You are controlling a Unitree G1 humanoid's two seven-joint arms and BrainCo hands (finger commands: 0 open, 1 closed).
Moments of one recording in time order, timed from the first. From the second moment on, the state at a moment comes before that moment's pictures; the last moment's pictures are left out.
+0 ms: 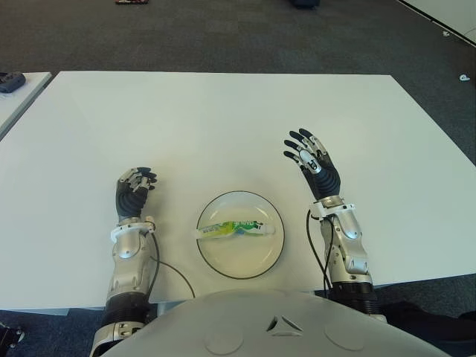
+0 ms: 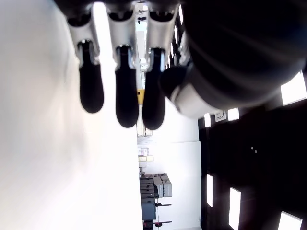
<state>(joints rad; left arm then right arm) 0.20 0.05 0.21 0.28 -0.01 -0.34 0.14 0.11 -0.05 -0.03 0.00 0.32 -0.12 0.30</state>
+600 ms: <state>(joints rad) 0.20 0.05 0.21 0.28 -0.01 -0.37 0.14 0.11 -0.03 -0.09 0.04 0.32 0.04 0.18</state>
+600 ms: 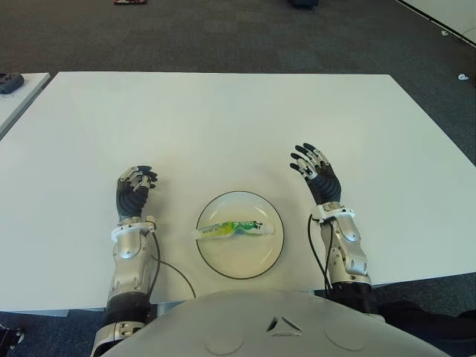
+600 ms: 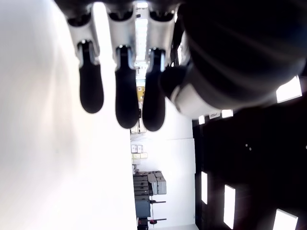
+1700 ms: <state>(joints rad) 0.18 0.05 0.21 0.30 -0.01 -0.35 0.14 0.11 0.02 -0.13 -0.01 0.35 0.19 0.11</state>
